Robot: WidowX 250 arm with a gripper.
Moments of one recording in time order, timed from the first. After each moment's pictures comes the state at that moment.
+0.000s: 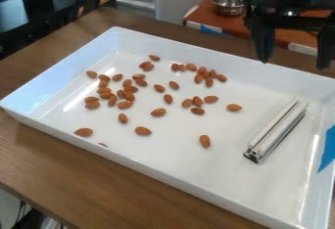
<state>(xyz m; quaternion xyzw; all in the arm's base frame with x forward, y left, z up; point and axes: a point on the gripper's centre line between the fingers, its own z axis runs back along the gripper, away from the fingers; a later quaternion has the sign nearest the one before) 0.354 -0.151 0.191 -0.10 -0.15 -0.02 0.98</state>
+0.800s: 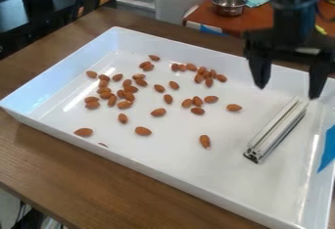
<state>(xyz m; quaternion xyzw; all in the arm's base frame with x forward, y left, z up) 0.366 -0.153 0.143 -0.08 -0.14 -0.03 0.99</state>
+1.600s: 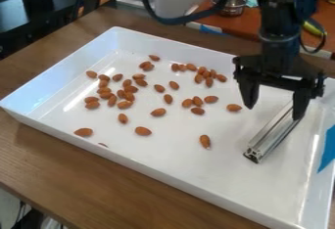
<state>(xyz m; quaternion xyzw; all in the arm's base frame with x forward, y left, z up) 0.377 -0.144 0.106 -0.07 -0.13 -0.02 0.99</state>
